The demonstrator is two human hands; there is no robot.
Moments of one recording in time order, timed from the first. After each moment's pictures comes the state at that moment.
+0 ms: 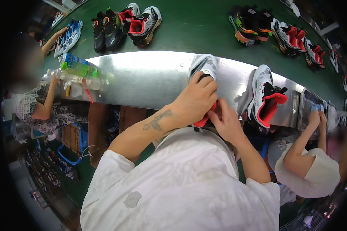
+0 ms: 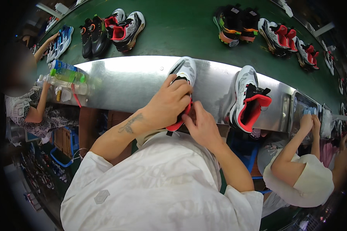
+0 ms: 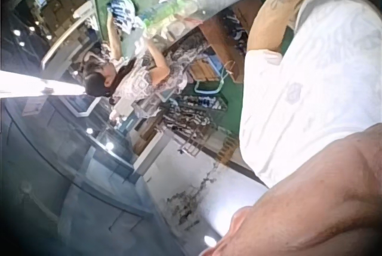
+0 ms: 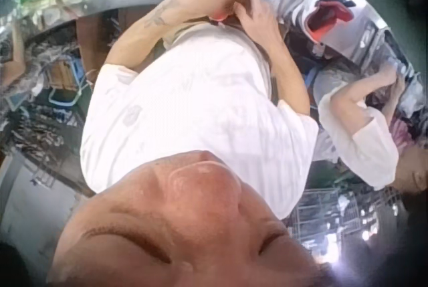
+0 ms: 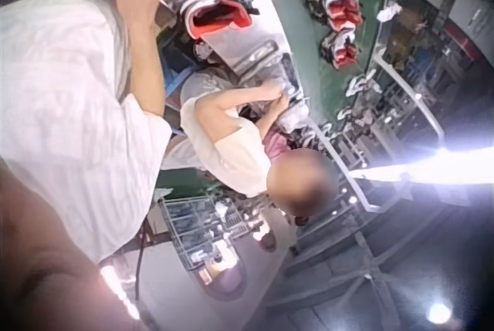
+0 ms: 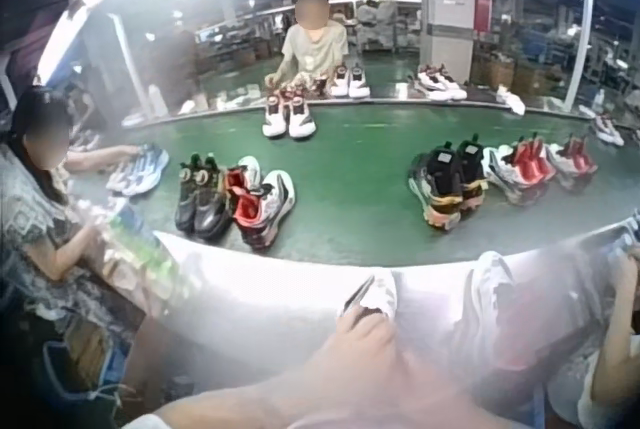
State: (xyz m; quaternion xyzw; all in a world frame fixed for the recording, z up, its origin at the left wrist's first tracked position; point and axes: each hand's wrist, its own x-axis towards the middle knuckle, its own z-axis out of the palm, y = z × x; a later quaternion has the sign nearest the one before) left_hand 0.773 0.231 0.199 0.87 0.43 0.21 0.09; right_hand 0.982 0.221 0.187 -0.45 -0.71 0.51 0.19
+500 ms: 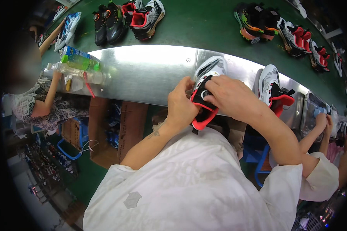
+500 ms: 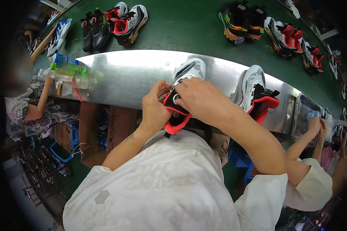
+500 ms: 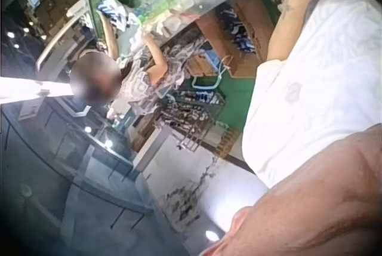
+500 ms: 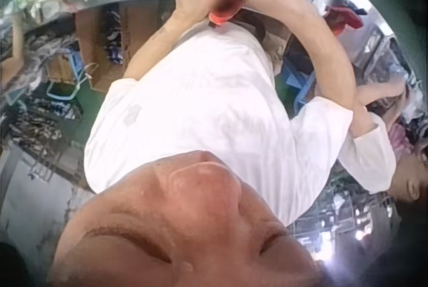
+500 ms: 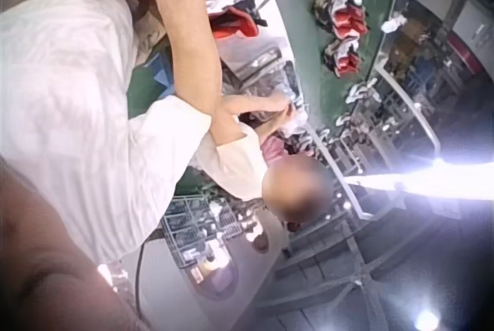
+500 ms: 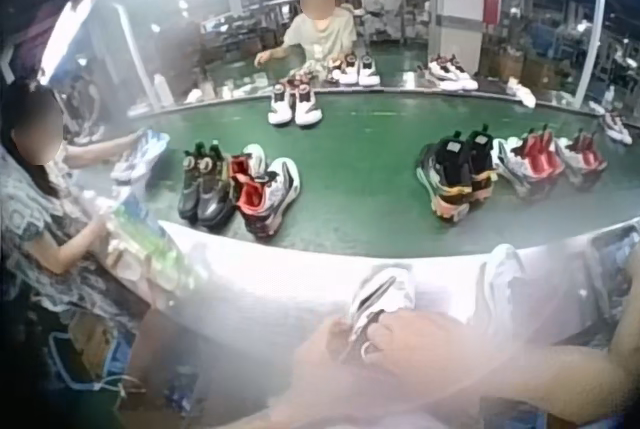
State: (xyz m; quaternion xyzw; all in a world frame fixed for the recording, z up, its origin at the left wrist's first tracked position) left_hand 0.778 0.182 0.168 0.46 0.67 0.48 0.32; right_hand 0.934 0.301 0.256 -0.21 -0.95 0.23 -0.02
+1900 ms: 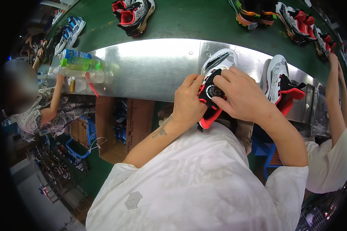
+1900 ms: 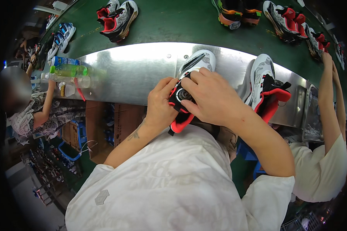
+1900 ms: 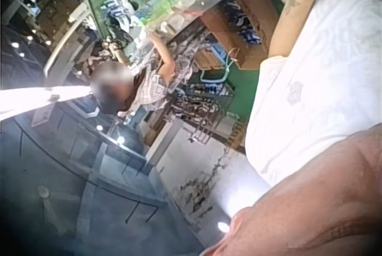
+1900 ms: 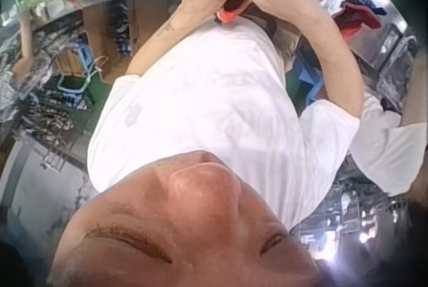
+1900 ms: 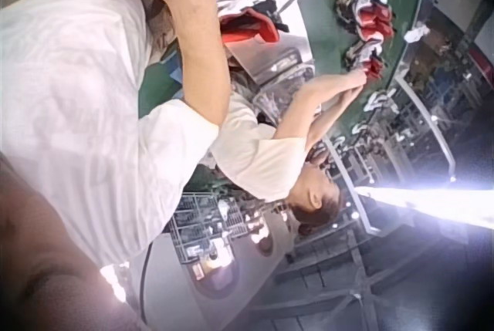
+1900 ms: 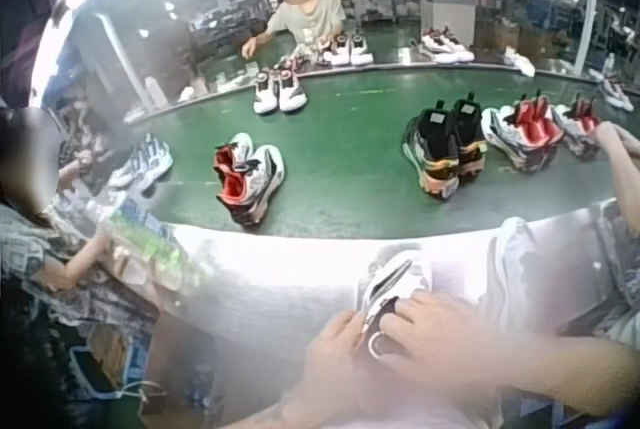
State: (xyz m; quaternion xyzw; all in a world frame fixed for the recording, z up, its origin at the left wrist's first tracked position) left_hand 0.774 0.186 0.166 0.58 0.66 0.41 0.23; right_hand 0.942 0.293 0.241 -0.25 -0.94 0.22 0.08
